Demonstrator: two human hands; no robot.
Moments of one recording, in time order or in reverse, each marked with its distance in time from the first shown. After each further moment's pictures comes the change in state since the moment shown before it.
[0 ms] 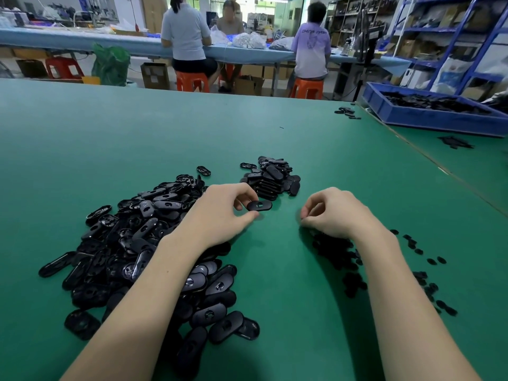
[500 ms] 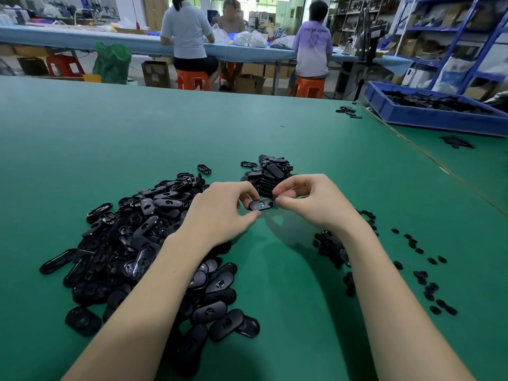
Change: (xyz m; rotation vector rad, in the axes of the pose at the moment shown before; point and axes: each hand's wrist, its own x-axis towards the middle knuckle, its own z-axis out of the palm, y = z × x) left_hand -0.003 0.009 0.001 0.153 0.059 -0.071; right_hand 0.002 -0.028 0.012 0.528 0.052 -0.217
